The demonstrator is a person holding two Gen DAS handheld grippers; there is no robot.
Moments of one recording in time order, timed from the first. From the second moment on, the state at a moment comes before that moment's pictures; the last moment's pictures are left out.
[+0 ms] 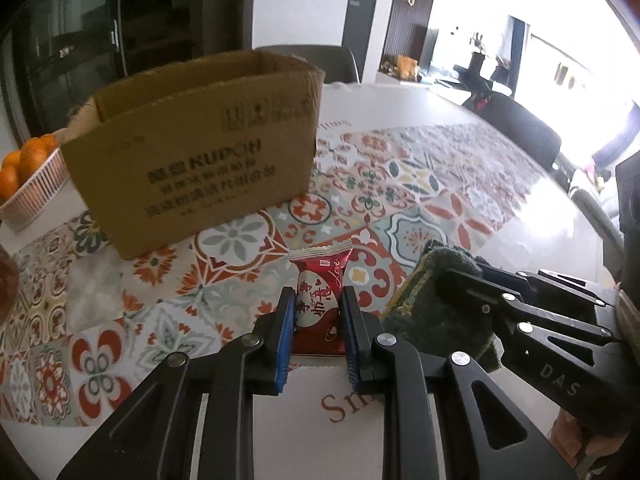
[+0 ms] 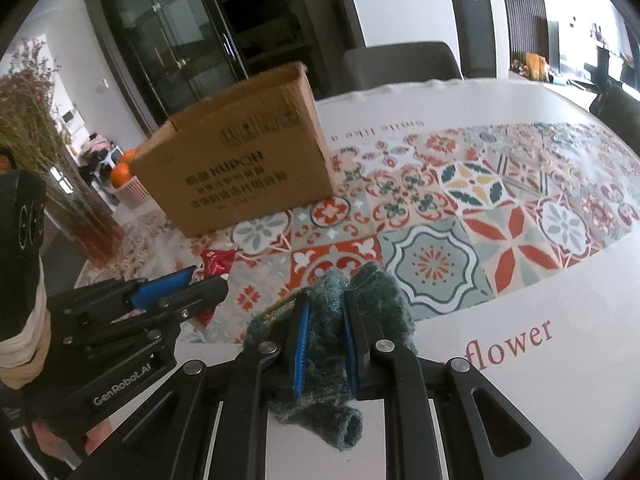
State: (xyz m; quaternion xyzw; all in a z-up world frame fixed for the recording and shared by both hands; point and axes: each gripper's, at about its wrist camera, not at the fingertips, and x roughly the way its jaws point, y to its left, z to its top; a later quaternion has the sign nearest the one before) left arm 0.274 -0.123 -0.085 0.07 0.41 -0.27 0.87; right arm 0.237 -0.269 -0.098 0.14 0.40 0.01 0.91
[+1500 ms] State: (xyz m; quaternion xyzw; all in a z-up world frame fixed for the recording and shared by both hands) left arm 0.287 -0.060 0.053 0.01 0.31 -0.19 0.93; right arm 0.259 -0.224 0.050 0.10 0.23 0.08 0.96
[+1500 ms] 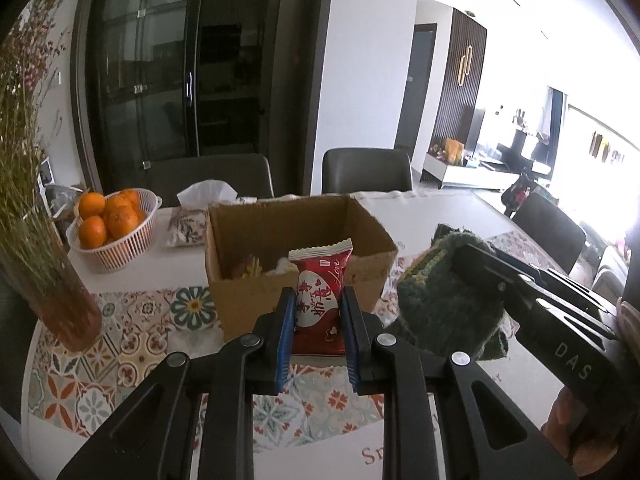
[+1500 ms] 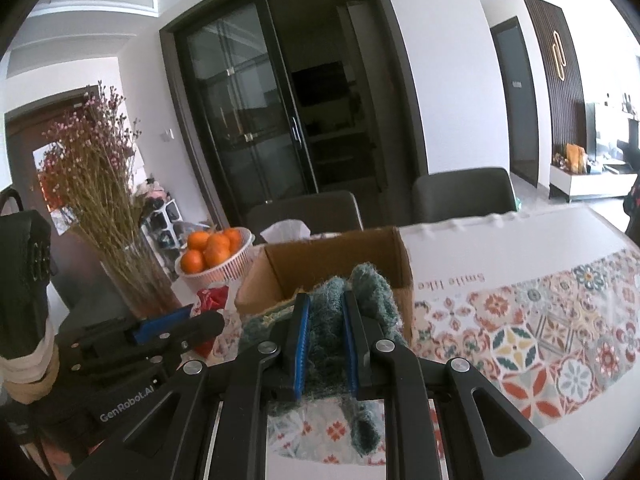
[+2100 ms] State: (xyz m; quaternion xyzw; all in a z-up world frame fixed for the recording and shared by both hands) left arm 0.347 -0.049 0.074 0.02 0.29 -0.17 0.94; right arm 0.319 -0.214 0.091 0.08 0.20 0.09 0.97
